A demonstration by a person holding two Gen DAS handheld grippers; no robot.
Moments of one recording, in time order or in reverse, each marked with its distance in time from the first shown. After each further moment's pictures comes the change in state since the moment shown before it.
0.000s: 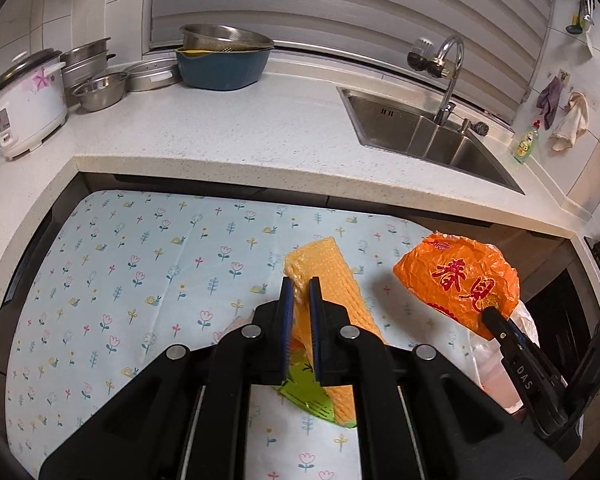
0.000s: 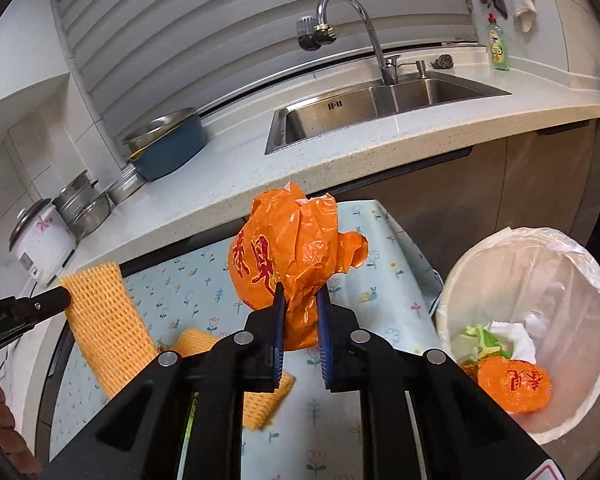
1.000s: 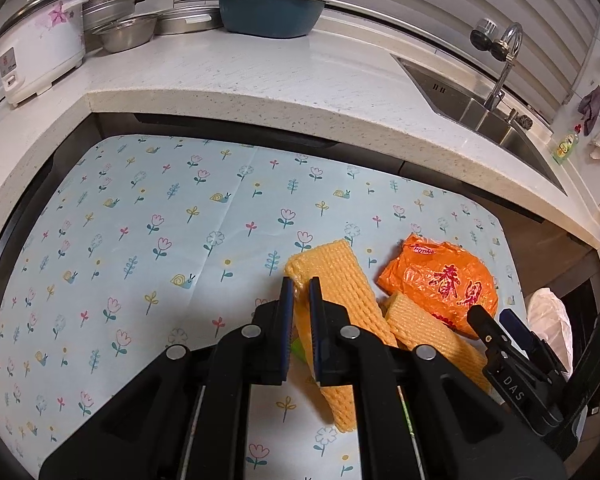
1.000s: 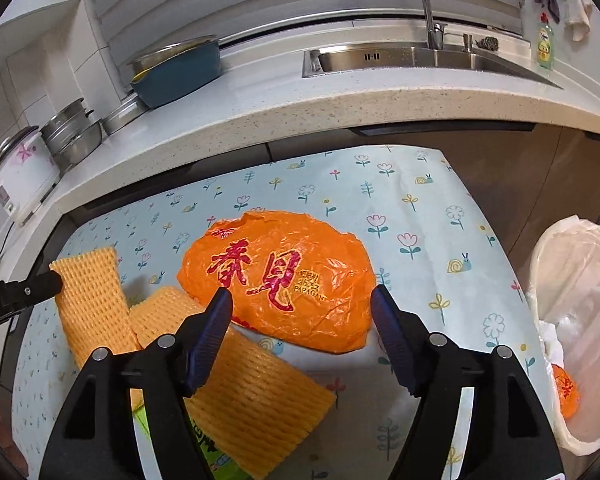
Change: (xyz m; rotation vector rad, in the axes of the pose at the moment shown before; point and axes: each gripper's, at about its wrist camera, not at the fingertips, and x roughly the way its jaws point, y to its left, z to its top) left arm 0.076 0.082 -0.017 -0.096 0.114 0.053; right arm 0.100 0.052 -0.036 -0.133 0.168 -0.023
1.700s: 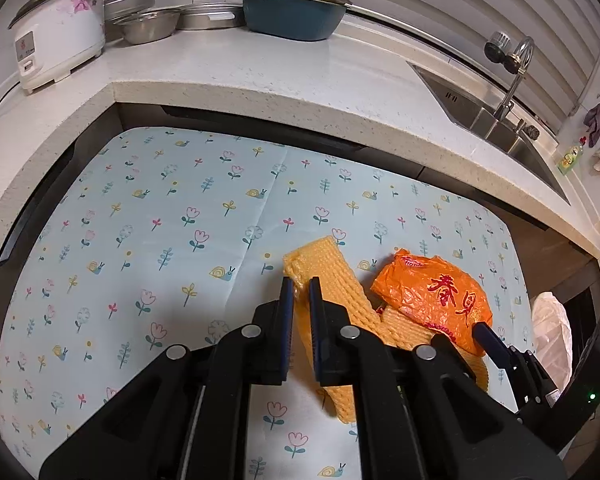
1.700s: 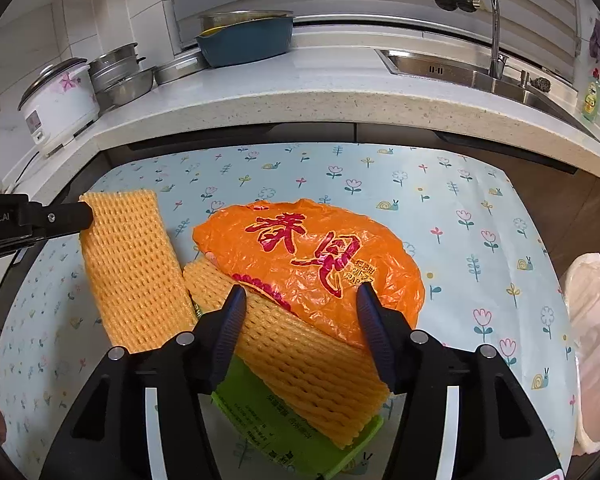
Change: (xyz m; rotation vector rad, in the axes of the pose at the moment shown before) left arm -0.014 0.033 -0.005 -0.039 0.000 0.007; right arm -0.009 0.077 -0.031 -0.222 0.022 0.029
